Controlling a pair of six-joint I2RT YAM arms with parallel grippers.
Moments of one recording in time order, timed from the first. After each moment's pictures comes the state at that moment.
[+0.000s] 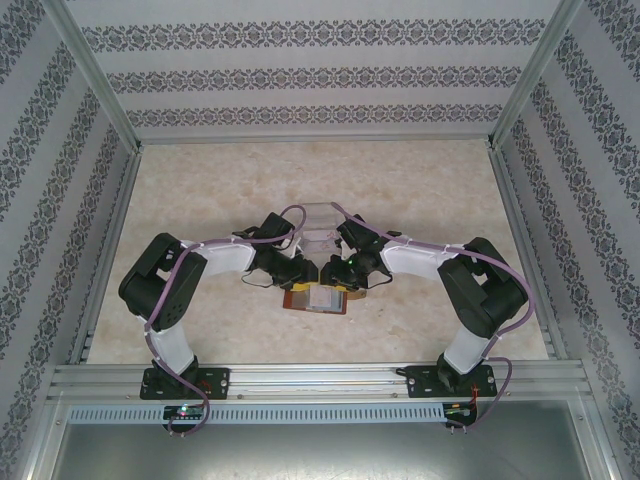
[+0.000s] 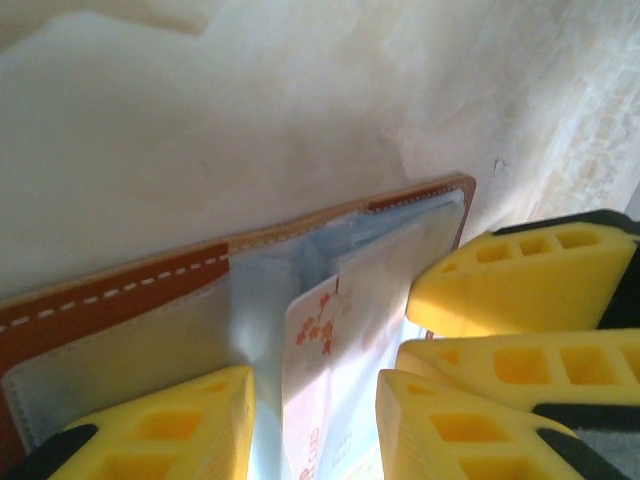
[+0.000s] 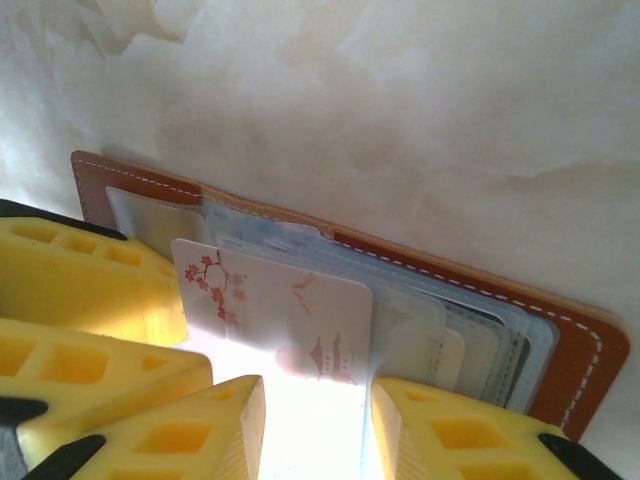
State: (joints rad) left arm -0.54 1.79 0.93 -0.30 0.67 -0.72; right arm 0.64 1.72 0.91 -0.39 -0.46 0.78
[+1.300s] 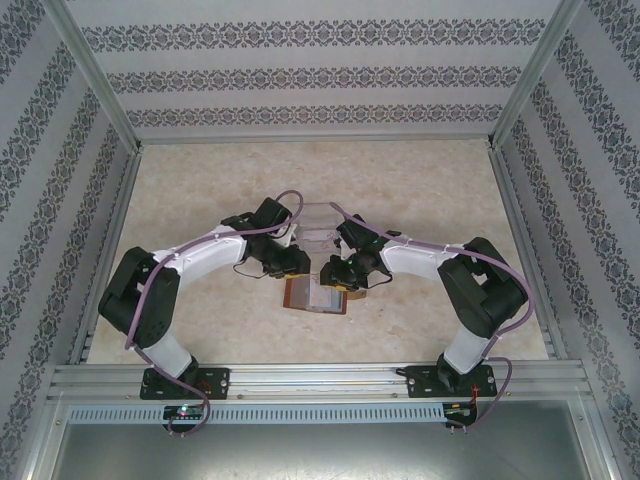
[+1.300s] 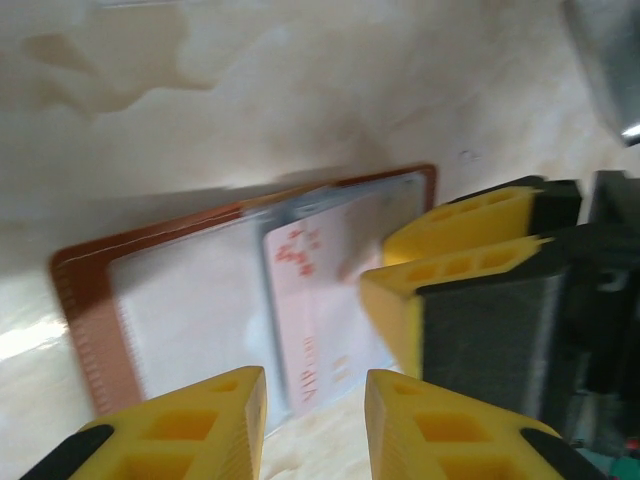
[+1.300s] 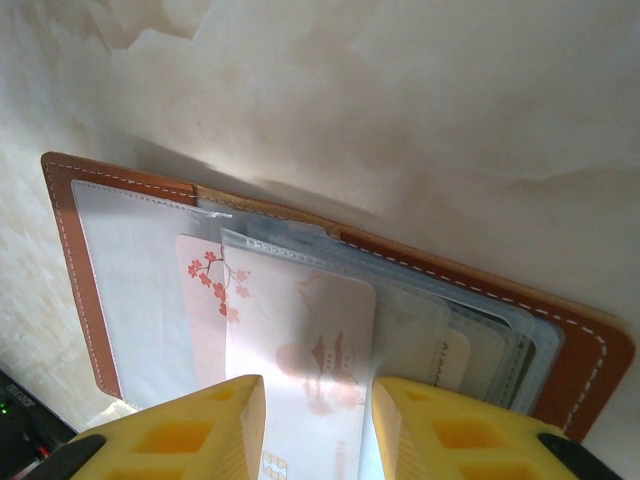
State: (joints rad) left arm -0.54 1.65 1.04 -0.56 0.52 -0.61; right arm 0.64 1.72 0.92 -0.40 -0.46 0.76
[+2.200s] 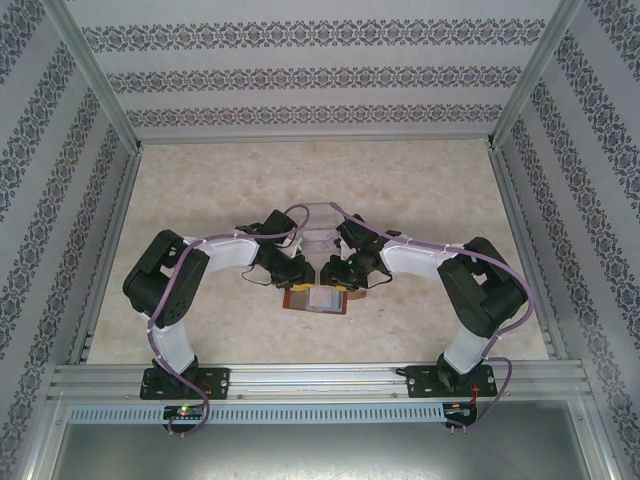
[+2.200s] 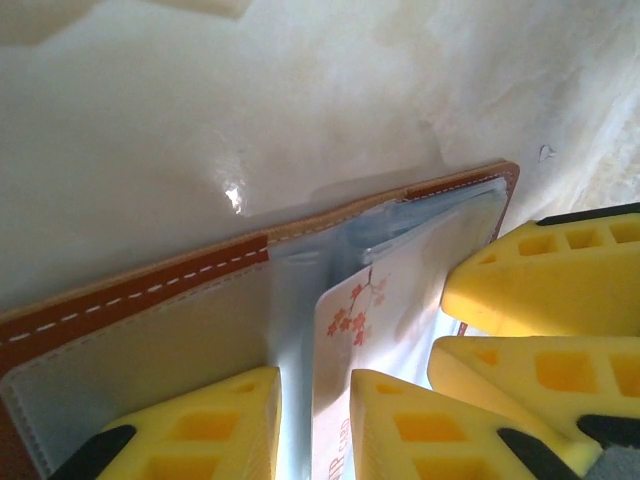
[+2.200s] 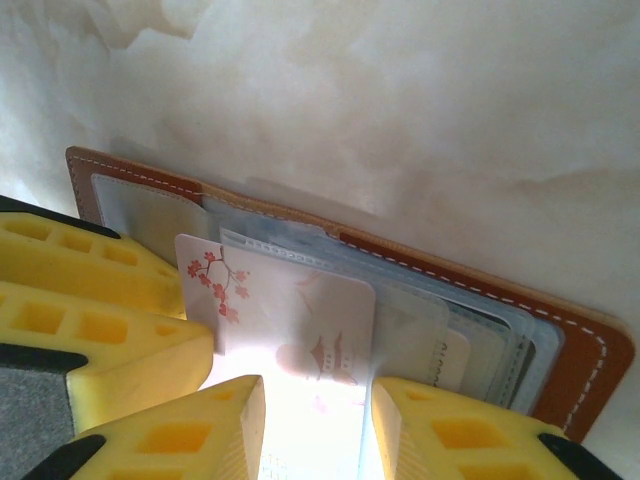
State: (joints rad) left arm -0.54 1.82 0.99 -0.41 0.64 -0.66; right arm 0.64 1.72 0.92 -0.40 -0.46 0.76
